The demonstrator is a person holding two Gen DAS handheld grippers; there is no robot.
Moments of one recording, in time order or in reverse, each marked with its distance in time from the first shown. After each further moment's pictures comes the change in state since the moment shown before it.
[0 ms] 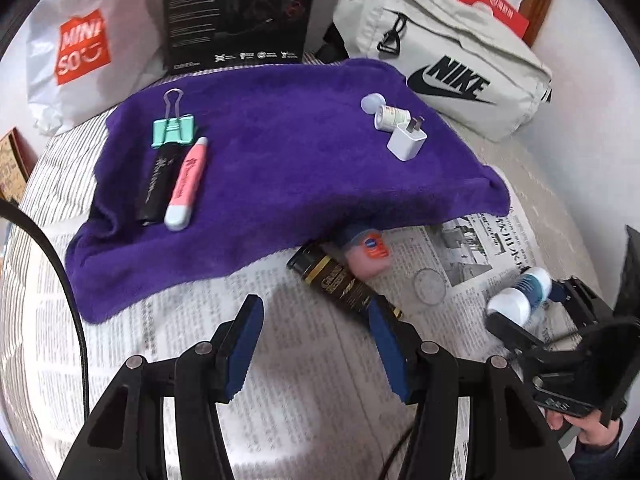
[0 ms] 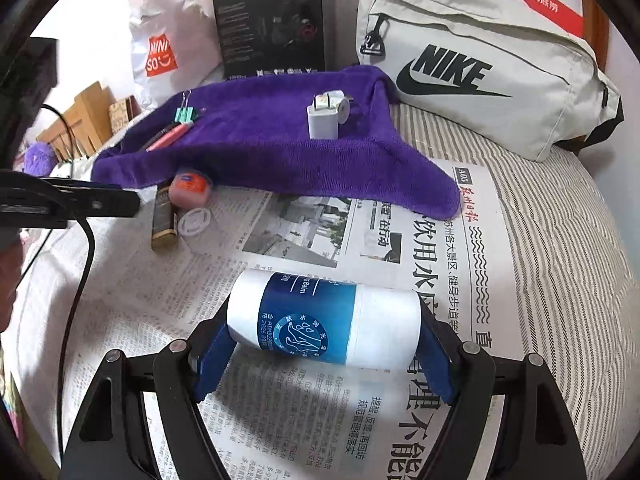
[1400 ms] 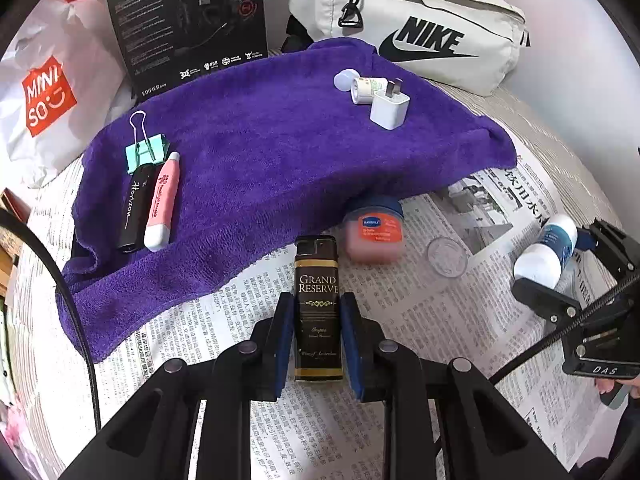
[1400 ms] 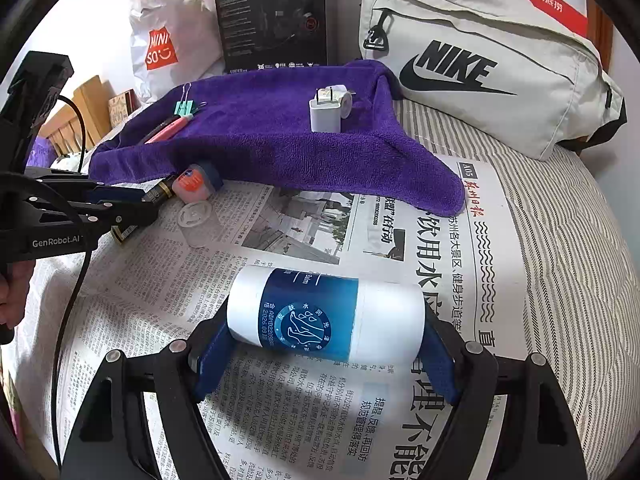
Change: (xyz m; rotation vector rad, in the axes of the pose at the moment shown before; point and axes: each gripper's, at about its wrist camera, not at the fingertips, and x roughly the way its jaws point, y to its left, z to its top) left arm 0.020 -0.020 -0.011 0.173 -0.008 0.087; right arm 0.009 0.003 -0.001 -0.021 0.028 -0.024
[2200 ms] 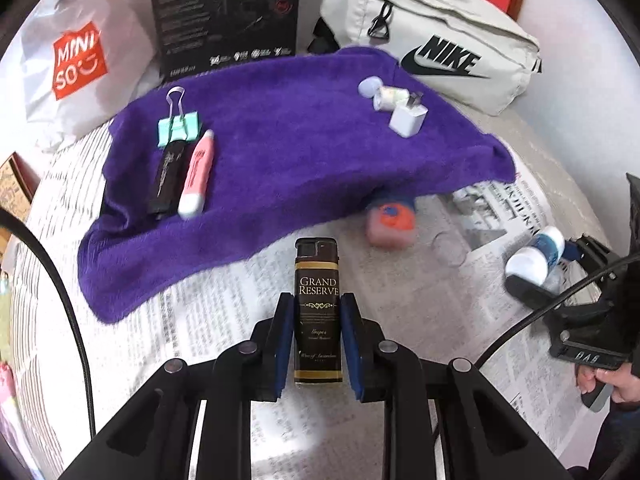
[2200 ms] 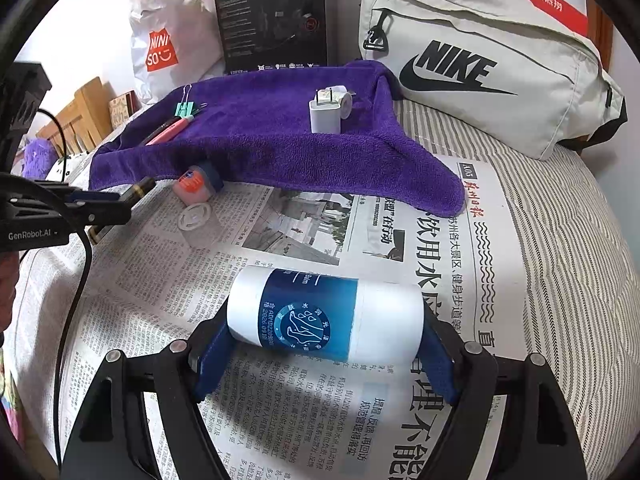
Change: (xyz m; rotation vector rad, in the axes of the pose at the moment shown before) left arm -0.015 0.024 -0.015 -0.110 0.008 -0.034; right arm -0.001 0.000 -0.001 0.000 0.002 0.008
